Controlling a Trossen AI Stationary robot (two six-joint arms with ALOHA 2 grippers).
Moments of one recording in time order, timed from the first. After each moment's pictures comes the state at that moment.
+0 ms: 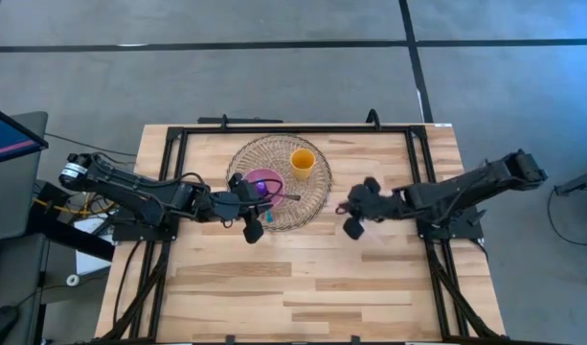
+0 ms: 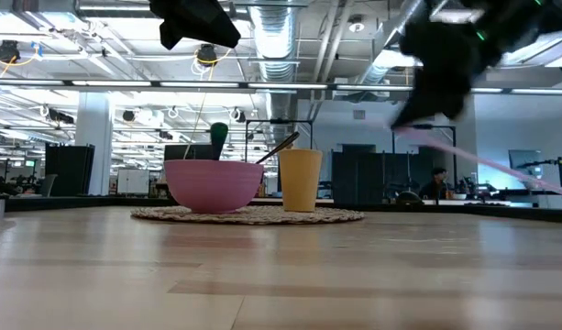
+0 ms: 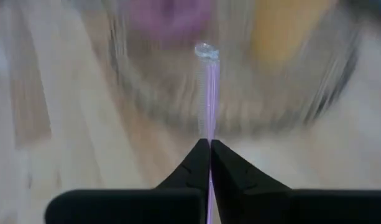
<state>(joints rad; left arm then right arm) -0.27 1.10 0.97 -0.31 -0.51 -0.34 0.20 1.17 0.64 -0.27 0.44 0.54</state>
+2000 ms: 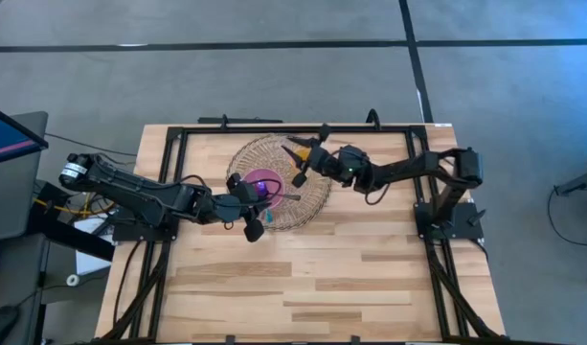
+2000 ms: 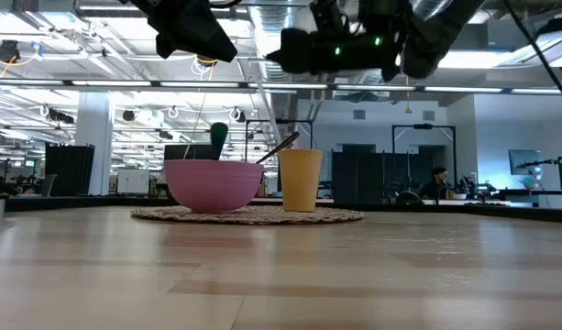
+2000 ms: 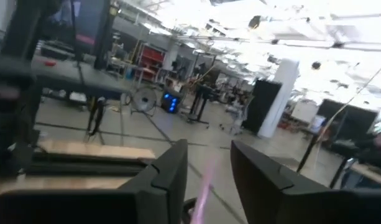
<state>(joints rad) -0.27 1.09 0.91 -0.27 -0.57 -0.34 -0.18 1.73 0.90 1.02 0.28 -0.38</state>
